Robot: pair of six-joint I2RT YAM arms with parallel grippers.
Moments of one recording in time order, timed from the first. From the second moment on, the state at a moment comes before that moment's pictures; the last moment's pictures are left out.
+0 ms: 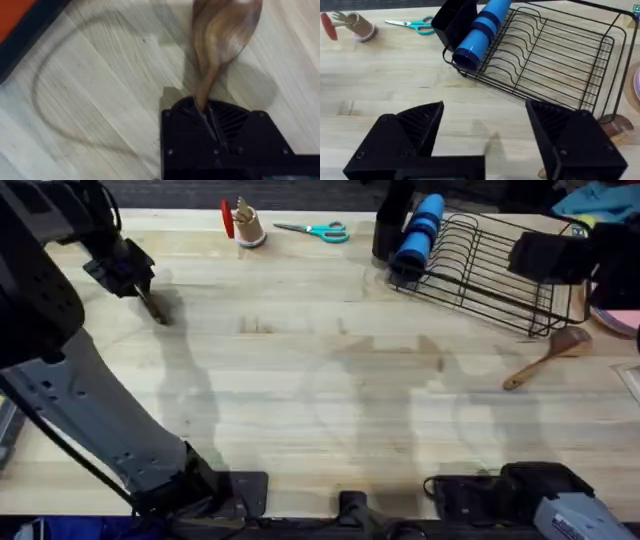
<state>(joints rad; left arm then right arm) 0.43 2.08 1.52 -0.61 -0.21 -0.47 0.01 0.79 1.08 -0.83 -0.08 0.09</state>
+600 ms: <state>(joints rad) 0.28 1.73 1.52 -0.62 -0.28 -0.47 0.01 0.79 1.08 -0.83 -0.08 0.09</state>
